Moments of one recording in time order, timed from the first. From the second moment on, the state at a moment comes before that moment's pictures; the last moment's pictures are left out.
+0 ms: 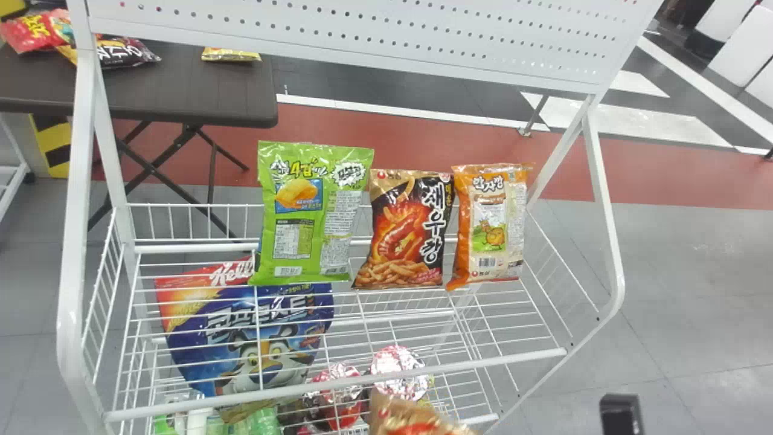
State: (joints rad) left arm 0.42 0.03 -0.11 -1.98 0.10 1.32 -1.33; right arm 0.82 -0.13 -0.45 -2.48 -0.29 1.13 0.87
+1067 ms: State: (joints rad) left arm 0.42 0.03 -0.14 -1.99 0.10 1.32 -1.33; right arm 0.68 -0.16 -0.10 -2.26 -0.03 1.27 0.81
